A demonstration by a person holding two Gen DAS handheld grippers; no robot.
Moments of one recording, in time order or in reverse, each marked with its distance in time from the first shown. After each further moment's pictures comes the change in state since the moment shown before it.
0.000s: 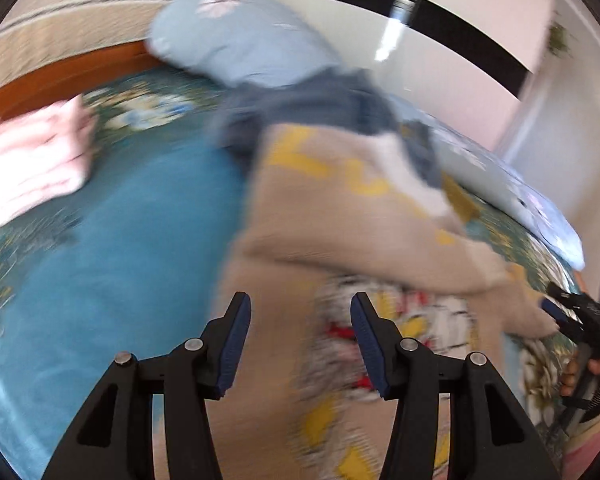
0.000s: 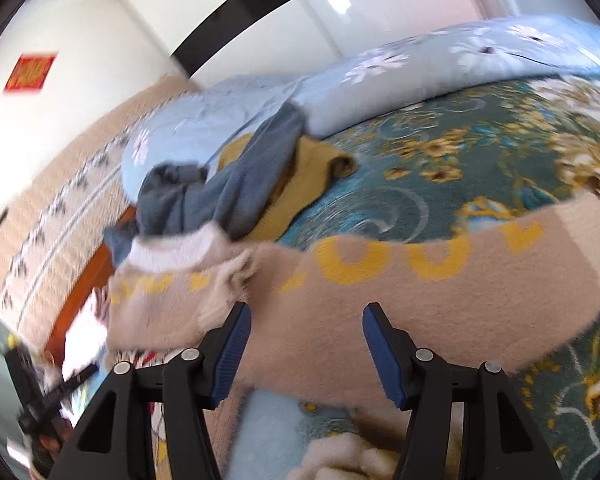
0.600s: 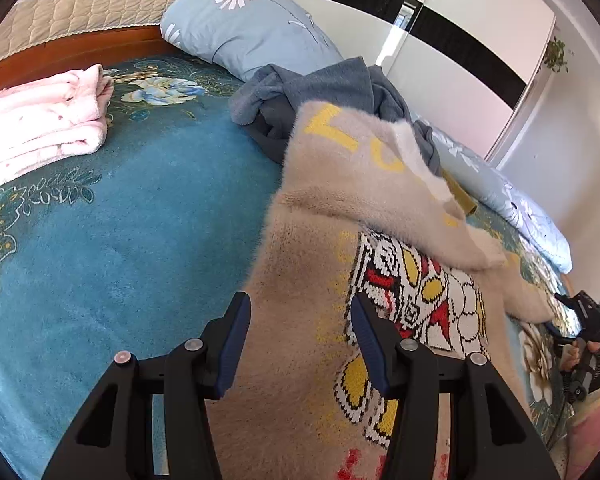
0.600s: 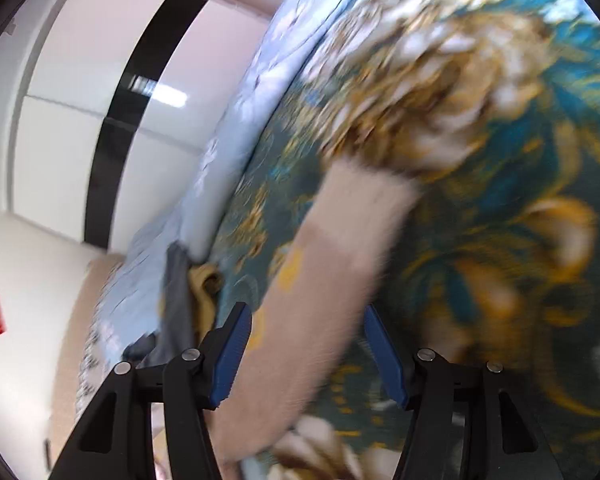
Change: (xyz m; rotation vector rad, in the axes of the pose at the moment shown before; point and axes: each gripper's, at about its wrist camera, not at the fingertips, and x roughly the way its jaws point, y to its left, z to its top) left arm -0.014 0.025 -0.030 0.005 -0.021 -0.069; right arm -0.047 -0.128 -0.014 0.630 -0.181 -0.078
